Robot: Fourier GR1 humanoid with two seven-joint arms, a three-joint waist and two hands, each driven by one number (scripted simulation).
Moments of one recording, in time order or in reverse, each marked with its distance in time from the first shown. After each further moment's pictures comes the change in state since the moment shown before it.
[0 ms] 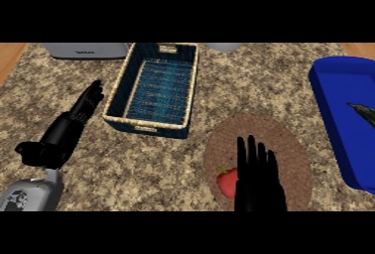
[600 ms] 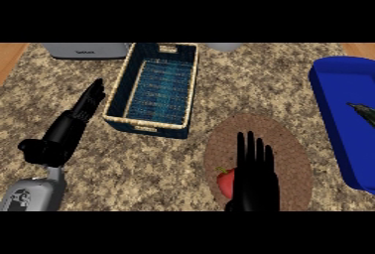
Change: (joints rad) left arm -0.010 -0.046 0.037 -0.007 -0.041 -0.039 0.024; right arm -0.046 0.008 -0.072 0.145 -0.031 -0.044 -0.007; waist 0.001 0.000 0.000
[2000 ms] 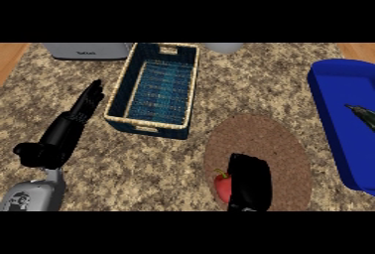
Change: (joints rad) left arm 0.013 -0.050 0.058 -0.022 -0.046 -0.064 -0.003; right arm -0.049 -0.020 -0.060 0.178 -0.091 0.019 -0.096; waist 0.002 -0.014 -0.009
